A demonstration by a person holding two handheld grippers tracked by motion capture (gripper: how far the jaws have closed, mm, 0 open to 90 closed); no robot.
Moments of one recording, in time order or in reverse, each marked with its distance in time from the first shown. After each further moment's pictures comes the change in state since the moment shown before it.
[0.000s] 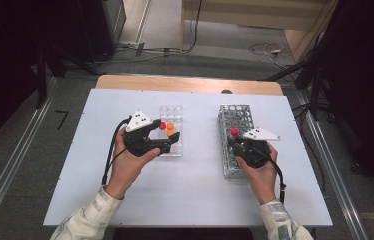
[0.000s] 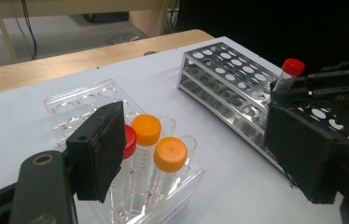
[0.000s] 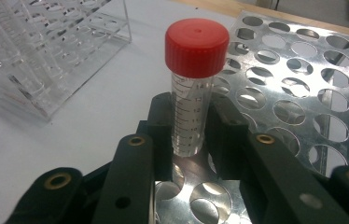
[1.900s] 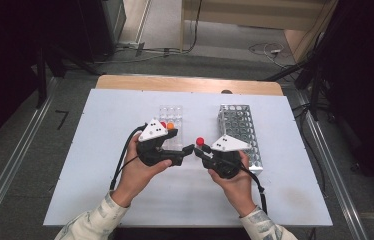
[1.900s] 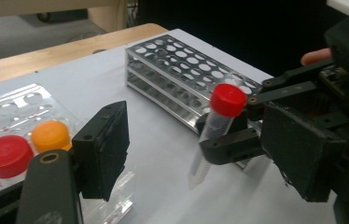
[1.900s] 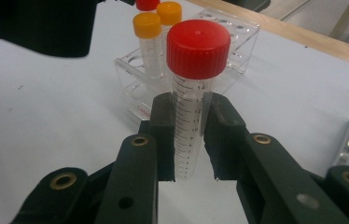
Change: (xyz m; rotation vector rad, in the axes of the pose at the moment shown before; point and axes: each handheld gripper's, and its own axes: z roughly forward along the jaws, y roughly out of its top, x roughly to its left) left arm -0.038 -0.004 0.007 0.029 -0.157 0.062; right arm 0.086 0.018 -0.001 -0.043 0.225 -0.124
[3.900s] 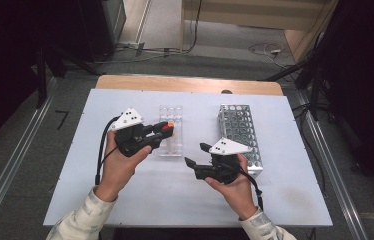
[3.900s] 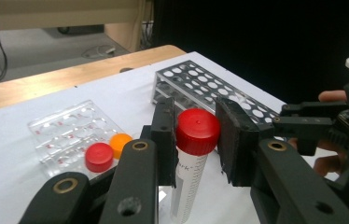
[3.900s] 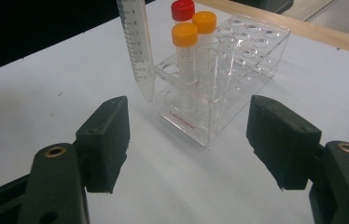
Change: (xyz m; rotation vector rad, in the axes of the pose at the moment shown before) left arm 0.031 0.019 -0.044 -0.074 0.058 -0.048; right arm 0.011 0.001 -0.008 -0.022 0.077 0.032
